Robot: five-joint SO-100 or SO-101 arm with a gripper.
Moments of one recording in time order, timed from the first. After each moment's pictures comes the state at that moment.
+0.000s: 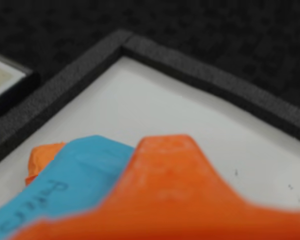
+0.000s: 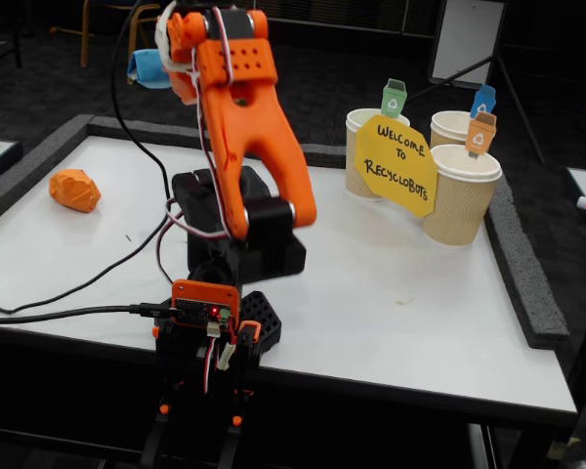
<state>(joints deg) -34.1 182.3 130.4 83.8 -5.2</state>
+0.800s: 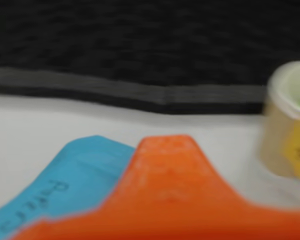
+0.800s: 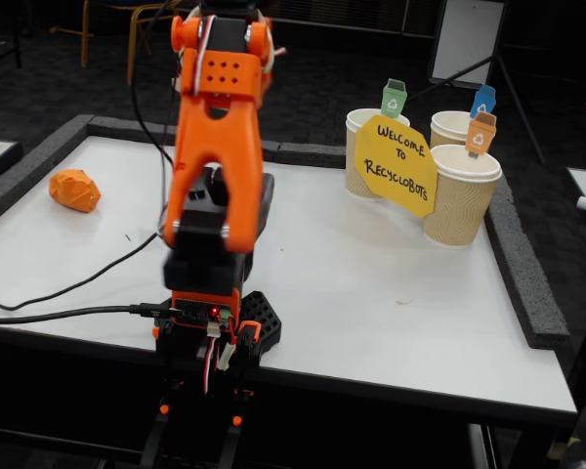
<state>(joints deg) -0.6 183.7 130.4 85.4 -5.2</state>
